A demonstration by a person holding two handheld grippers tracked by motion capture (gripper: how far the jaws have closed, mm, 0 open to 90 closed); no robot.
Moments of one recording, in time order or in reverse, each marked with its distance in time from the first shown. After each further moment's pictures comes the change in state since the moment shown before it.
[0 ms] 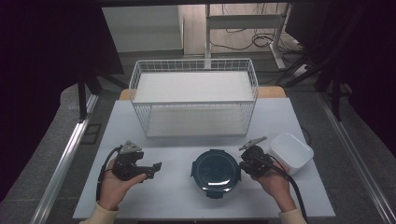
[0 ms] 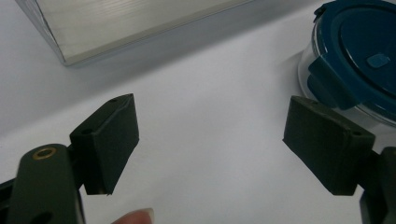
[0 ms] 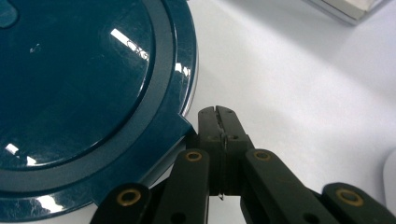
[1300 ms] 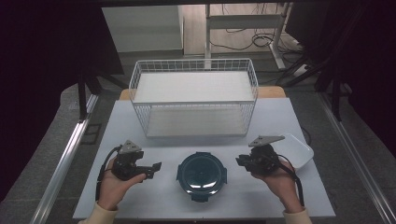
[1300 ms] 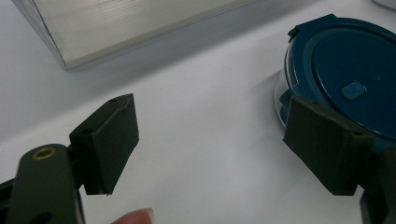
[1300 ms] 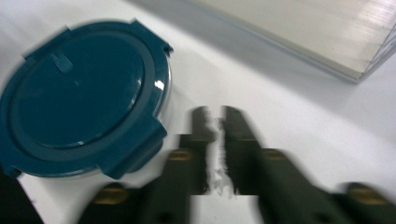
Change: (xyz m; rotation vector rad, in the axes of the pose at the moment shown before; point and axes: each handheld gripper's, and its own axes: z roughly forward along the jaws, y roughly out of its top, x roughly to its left) left arm 0.003 0.001 -0.002 -0.007 -0.011 0.008; right arm -0.009 -0.006 -0.032 -0.253 0.160 0.044
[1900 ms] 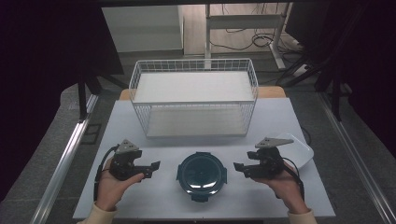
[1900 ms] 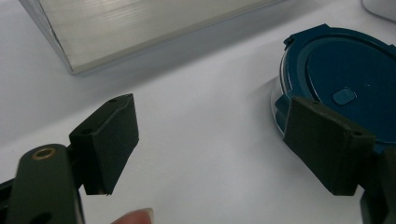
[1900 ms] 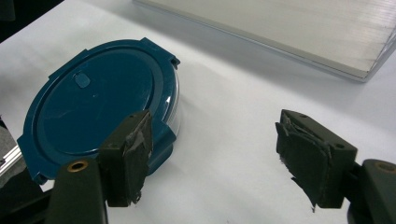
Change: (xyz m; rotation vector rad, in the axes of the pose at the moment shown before) left arm -0.003 0.003 -0.007 -0.021 0.007 0.000; right arm -0.004 -0.011 -0.006 -0.070 0.040 0.054
